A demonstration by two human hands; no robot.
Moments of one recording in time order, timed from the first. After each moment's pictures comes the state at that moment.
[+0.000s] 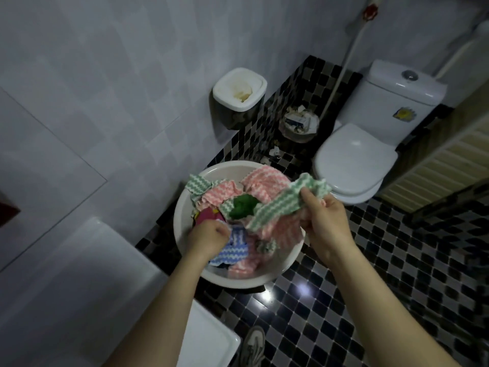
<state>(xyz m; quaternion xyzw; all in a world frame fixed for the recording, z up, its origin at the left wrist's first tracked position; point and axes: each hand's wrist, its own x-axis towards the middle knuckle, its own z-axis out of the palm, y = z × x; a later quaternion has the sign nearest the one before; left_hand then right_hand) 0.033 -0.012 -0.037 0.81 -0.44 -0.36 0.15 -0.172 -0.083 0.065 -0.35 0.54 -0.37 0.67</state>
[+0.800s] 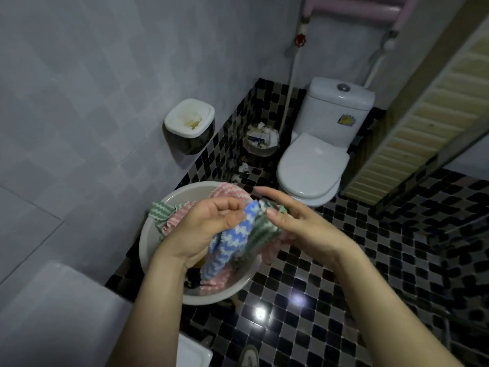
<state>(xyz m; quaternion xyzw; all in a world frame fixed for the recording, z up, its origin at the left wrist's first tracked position) -0.043 -0.030 0.118 0.43 -0.40 -0.66 0.46 -0.249 -0.073 0.131 -0.55 0.40 -0.18 0.71</state>
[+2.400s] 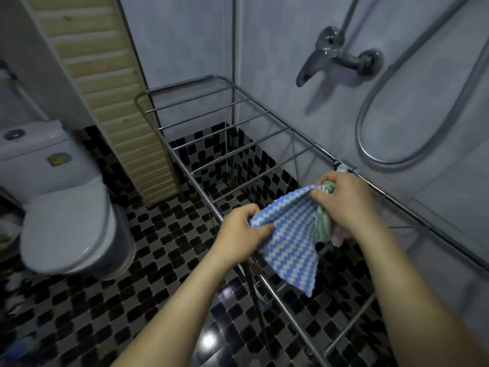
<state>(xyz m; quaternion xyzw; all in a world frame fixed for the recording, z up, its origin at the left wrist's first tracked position) -0.665 0.034 0.106 0.29 -0.76 -0.57 0.12 -0.830 0.159 0.157 -0.30 0.91 -0.27 0.00</state>
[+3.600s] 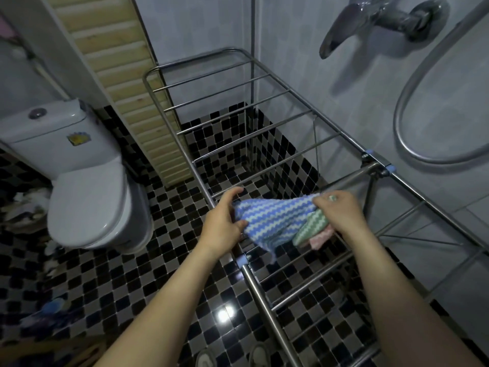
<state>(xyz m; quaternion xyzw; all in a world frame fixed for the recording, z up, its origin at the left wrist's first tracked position) -0.697 -0.002 0.041 0.39 -0.74 -0.53 0.13 -0.907 0.134 0.034 -0.17 0.87 -0.41 0.23</state>
